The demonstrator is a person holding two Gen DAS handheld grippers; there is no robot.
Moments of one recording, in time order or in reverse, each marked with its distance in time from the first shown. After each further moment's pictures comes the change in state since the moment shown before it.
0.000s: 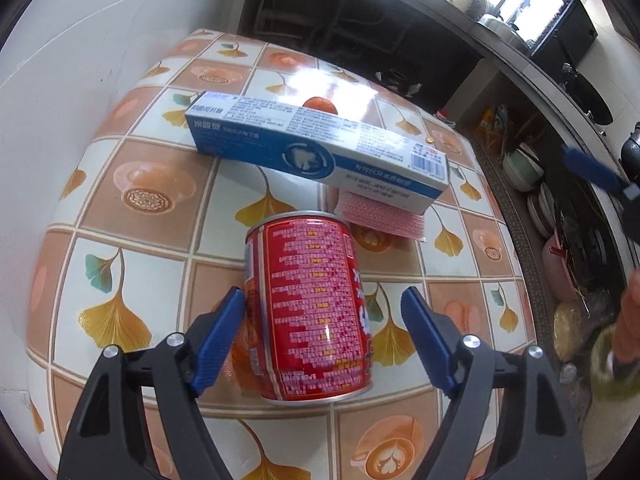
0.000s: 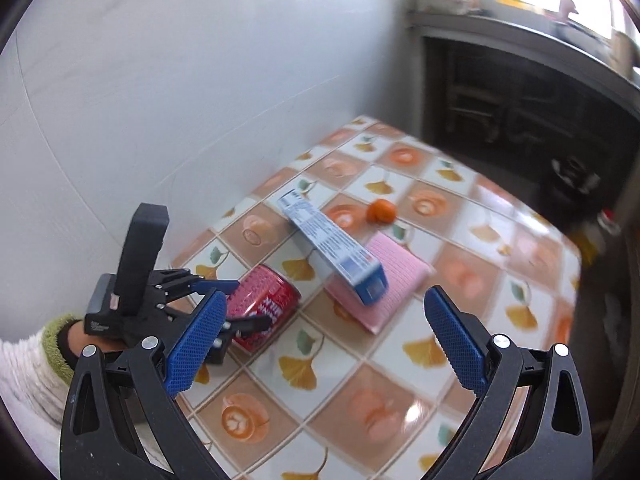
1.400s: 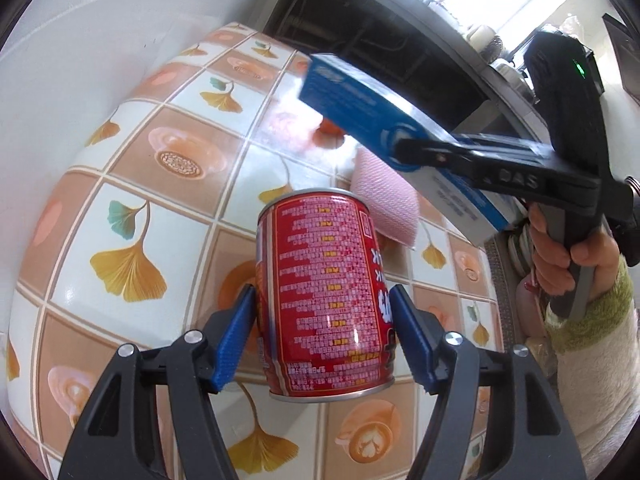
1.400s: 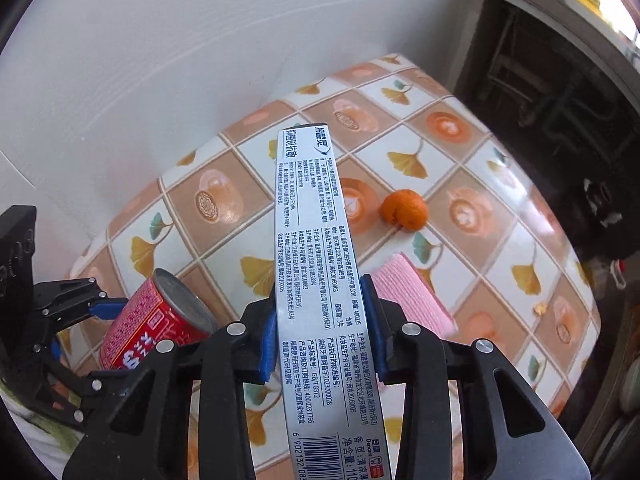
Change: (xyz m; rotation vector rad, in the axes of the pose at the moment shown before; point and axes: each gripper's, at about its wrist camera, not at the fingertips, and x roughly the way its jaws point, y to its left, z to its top) left arm -0.032 0.022 -0.026 -0.146 -0.073 -0.088; right arm 0.085 -0.009 0.026 -0.091 0.222 -0.062
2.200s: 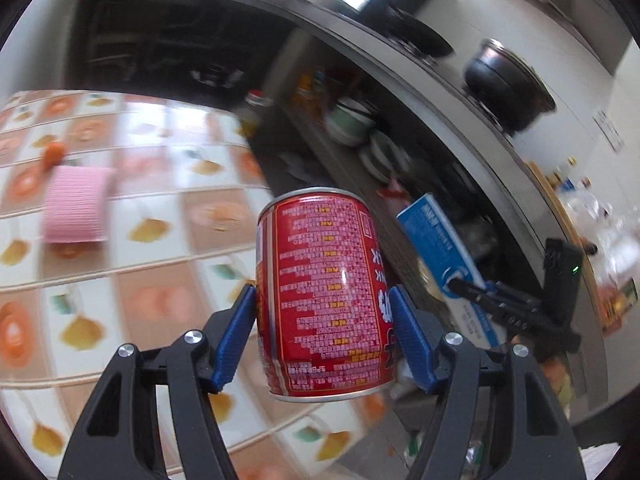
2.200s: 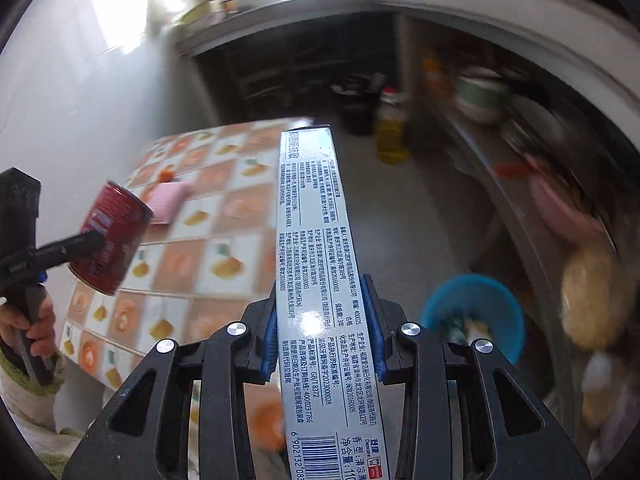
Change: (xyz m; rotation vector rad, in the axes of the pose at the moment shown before) left arm 0.017 -0.246 -0.054 0.437 0.170 -0.383; right arm -0.235 -0.064 -0.408 0.860 -0.249 -0.369
